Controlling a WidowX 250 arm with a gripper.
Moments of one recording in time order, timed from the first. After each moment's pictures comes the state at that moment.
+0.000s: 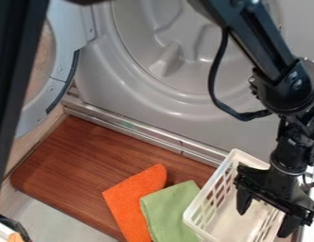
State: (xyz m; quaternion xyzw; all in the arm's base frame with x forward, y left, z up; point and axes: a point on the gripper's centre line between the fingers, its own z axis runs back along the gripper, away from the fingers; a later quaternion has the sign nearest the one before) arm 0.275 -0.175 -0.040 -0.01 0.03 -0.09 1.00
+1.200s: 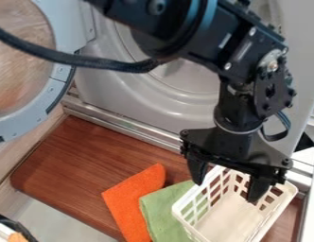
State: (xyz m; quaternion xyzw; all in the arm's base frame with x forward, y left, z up) arm 0.226 -0.132 0.071 -0.03 -0.08 0.02 1.00
